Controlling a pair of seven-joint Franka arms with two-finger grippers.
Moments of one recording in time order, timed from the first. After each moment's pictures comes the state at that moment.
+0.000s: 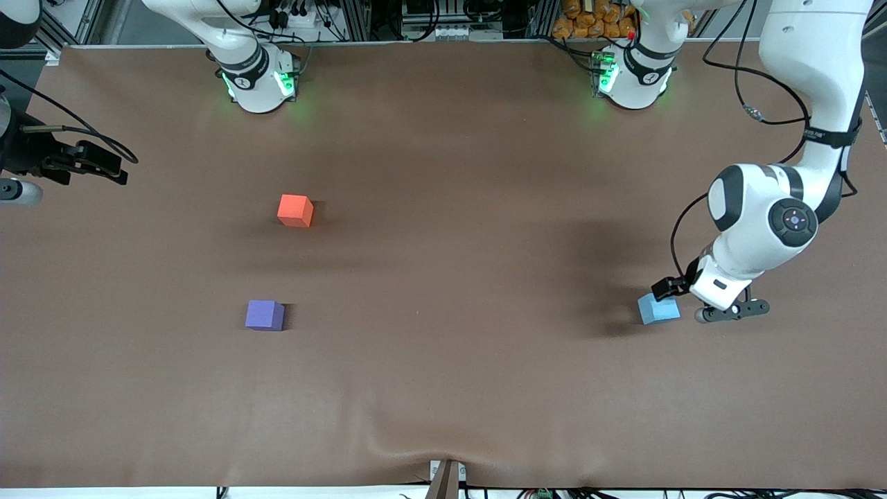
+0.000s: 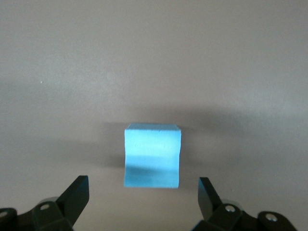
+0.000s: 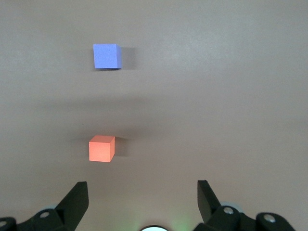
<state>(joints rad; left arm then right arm) 0.03 0.42 -0.10 -1.96 0.03 2.46 -0.24 -0.02 -0.04 -0.02 -1.66 0.02 1.52 -0.02</state>
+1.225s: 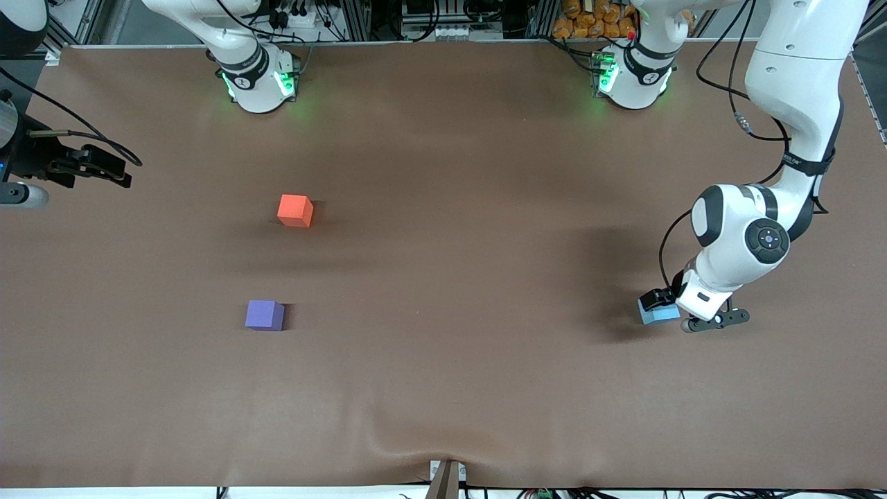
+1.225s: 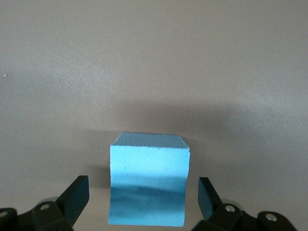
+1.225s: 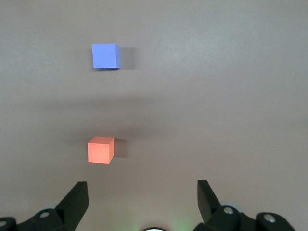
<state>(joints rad) 0.03 0.52 -0.10 -1.96 0.03 2.55 -0.25 -0.02 -0.04 -0.02 -1.69 0.02 1.54 -0.02</state>
